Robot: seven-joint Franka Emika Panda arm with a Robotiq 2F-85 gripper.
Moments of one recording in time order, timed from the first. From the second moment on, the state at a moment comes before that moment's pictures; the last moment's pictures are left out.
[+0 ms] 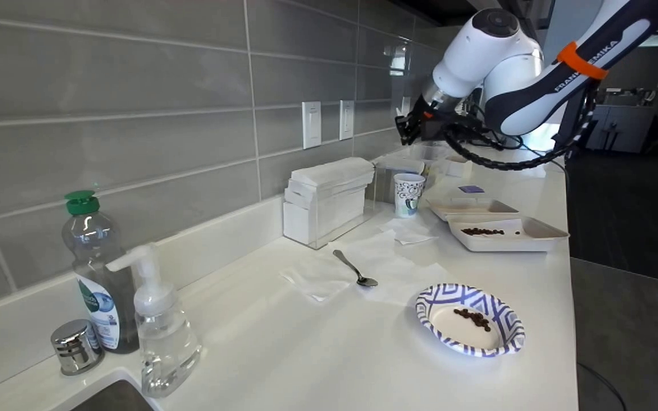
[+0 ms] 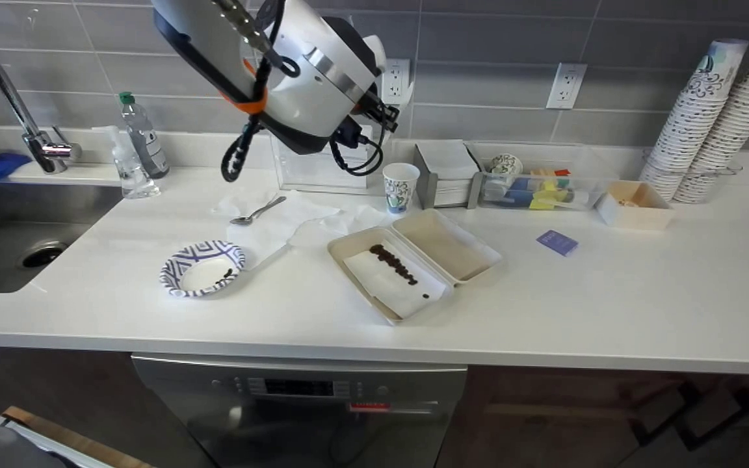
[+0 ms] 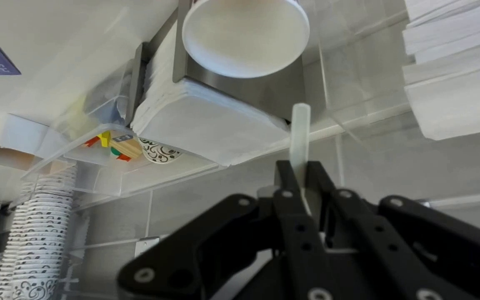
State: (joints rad) arm -0.44 0.27 0.16 -1.96 -1.24 2.99 1.30
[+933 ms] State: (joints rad) arm -0.34 0.48 0.08 -1.81 -1.49 2.83 1.60
